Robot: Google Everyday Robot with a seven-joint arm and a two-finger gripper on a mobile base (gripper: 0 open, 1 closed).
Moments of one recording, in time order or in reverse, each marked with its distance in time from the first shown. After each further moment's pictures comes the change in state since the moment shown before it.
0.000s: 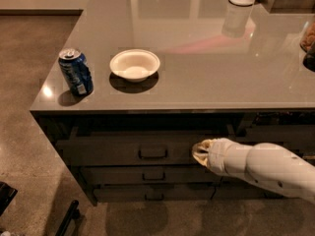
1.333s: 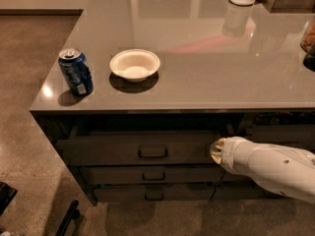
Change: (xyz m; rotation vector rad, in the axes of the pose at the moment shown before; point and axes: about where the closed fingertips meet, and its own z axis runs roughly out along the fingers) arm 0.049 -0.019 -0.021 0.046 0.230 -0.041
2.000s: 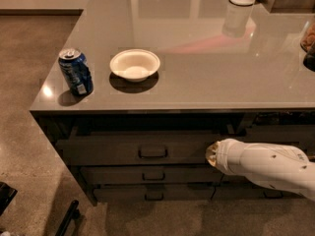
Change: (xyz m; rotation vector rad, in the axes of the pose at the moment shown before) arm 0.003 0.014 0.024 -0.066 0.010 -0.018
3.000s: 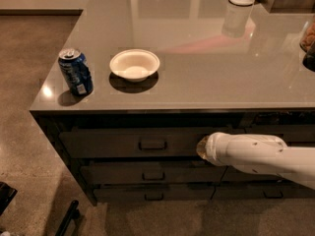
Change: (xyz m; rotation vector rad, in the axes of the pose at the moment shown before) arm -0.019 -0.015 0.039 -0.013 -0.030 -0.048
